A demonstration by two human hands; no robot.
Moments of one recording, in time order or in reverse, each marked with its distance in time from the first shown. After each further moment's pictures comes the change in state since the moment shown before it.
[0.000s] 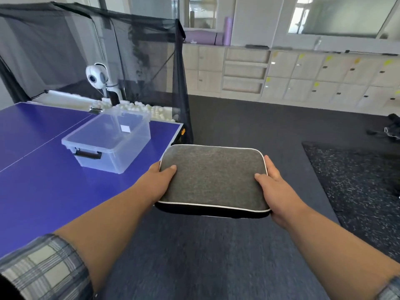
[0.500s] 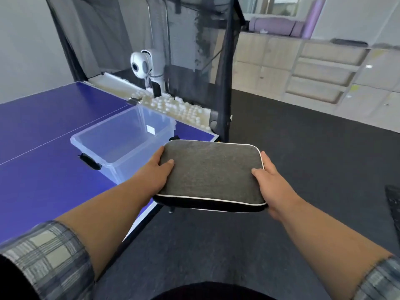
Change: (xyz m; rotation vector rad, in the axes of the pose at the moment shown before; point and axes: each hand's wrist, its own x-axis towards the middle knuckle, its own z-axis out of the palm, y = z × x) left_hand 0.253 0.046 0.013 0.023 0.345 -0.098; right_hand 0.345 -0.050 0.070 -0.073 -0.341 -0.013
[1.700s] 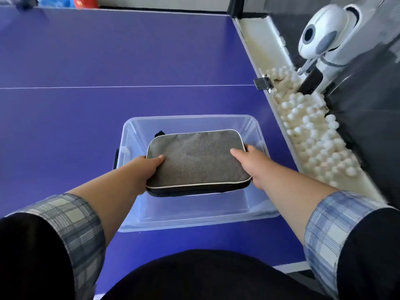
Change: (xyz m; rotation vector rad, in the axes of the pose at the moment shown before) left_hand 0.341 -0.151 -0.141 -0.686 0.633 -0.938; right_hand 0.505 -0.032 0.438 -0.604 -0.865 0.177
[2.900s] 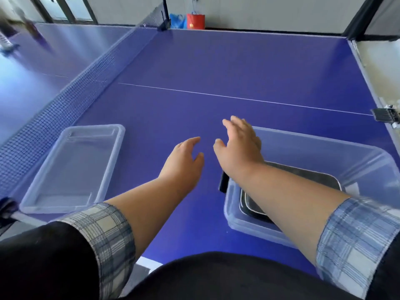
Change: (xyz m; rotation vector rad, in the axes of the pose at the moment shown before) left_hand -0.070 -0.046 -0.163 0.401 0.488 0.641; right_hand -0.105 -0.116 0.268 -0.709 0.021 -0.837
